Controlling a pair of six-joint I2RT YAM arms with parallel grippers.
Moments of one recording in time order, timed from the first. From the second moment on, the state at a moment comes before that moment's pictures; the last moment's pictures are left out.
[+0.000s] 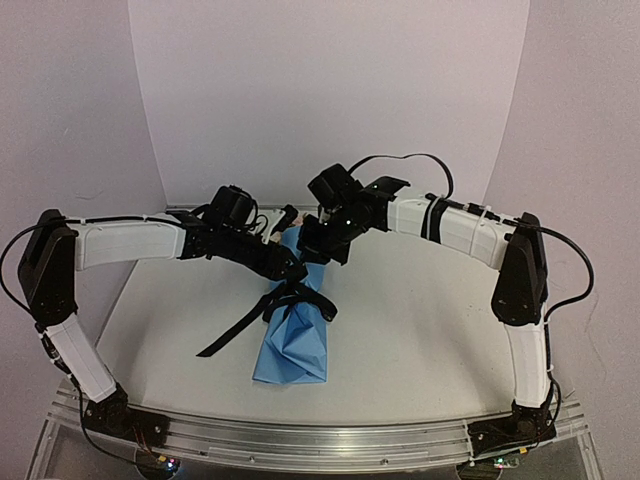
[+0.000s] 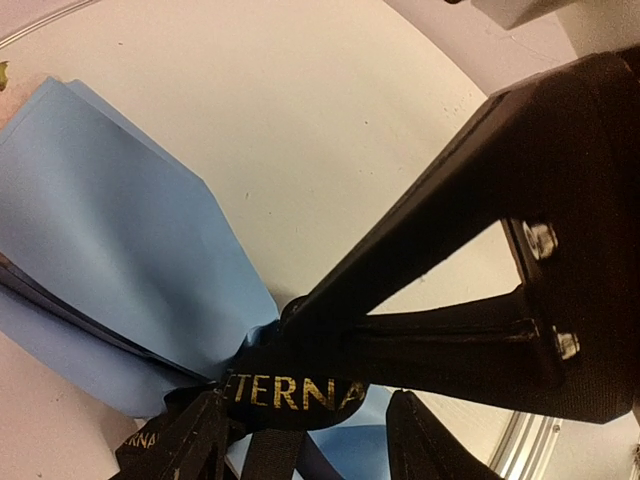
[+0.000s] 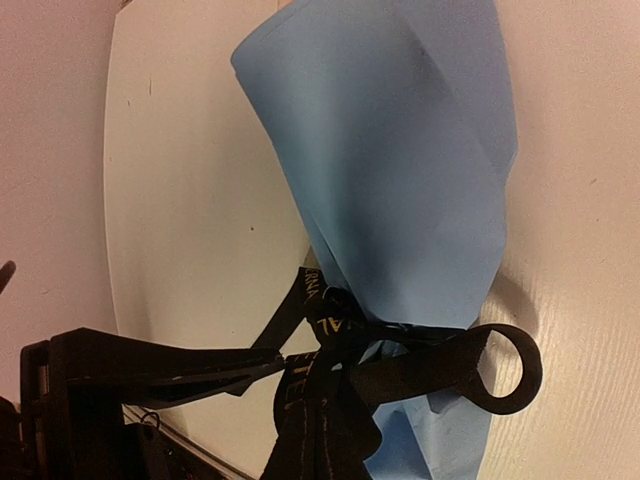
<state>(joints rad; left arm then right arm) -0.69 1.69 1.22 -0.24 0.43 -0.14 0.87 2.14 2.02 -0.79 -0.10 0.98</state>
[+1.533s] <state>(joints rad) -0.70 1.71 1.14 -0.15 0.30 -0.24 0.87 2.09 1.94 -0.76 -0.01 0.99</state>
